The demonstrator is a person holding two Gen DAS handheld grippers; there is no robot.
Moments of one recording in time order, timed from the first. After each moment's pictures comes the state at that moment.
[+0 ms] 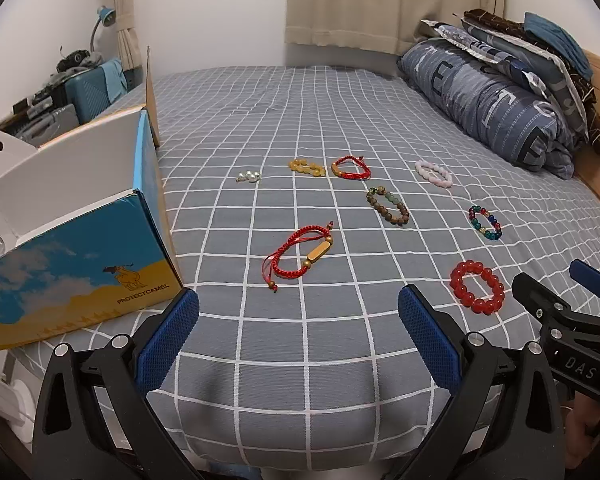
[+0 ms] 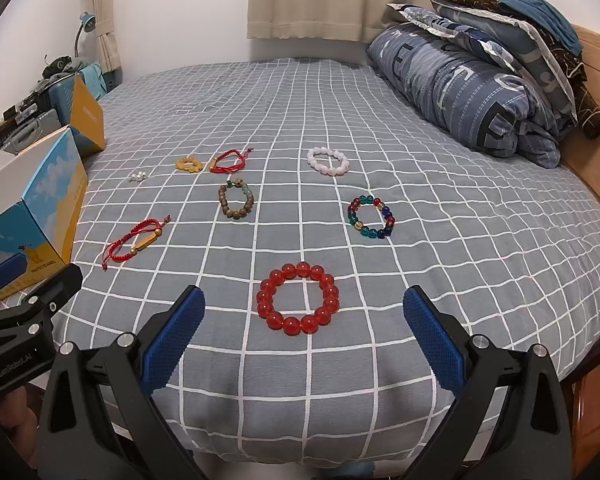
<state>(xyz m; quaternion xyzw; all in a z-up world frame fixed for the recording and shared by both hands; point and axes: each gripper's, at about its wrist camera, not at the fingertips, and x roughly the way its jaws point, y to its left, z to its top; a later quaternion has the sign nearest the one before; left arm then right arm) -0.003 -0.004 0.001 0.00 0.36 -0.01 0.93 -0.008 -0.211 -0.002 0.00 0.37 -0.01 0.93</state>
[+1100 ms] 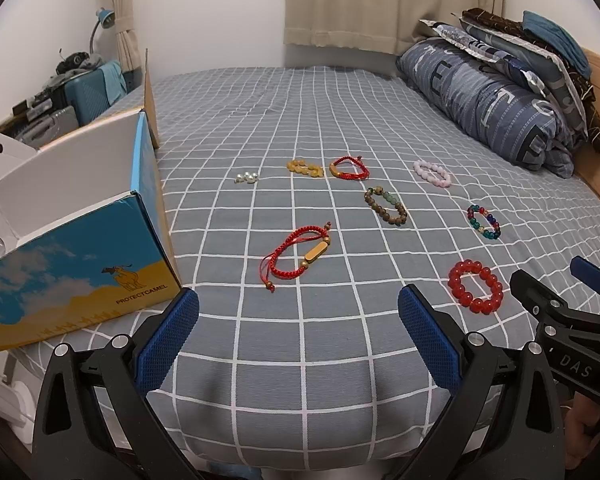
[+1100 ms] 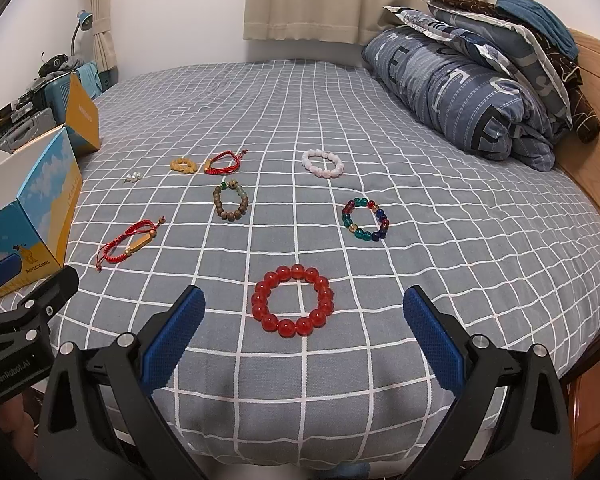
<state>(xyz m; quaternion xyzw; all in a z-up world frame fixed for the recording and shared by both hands) -0.002 -0.008 0.001 0.00 0.35 -0.01 0.94 -0.007 -0.210 0.000 -0.01 0.36 -0.02 0.93</state>
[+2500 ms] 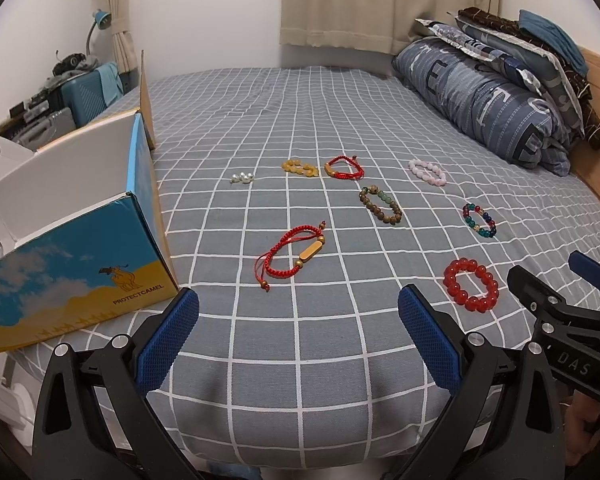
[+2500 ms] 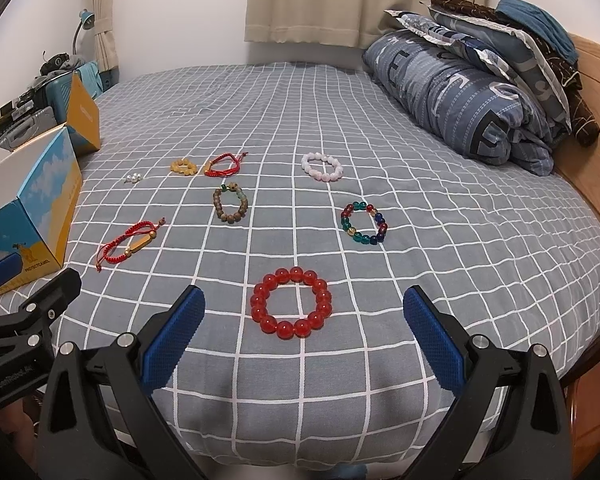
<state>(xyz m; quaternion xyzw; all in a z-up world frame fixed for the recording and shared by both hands) -0.004 -0.010 0.001 0.00 0.35 -0.02 0.93 -0.008 -0.210 0.004 -0.02 0.35 -0.02 0.93</state>
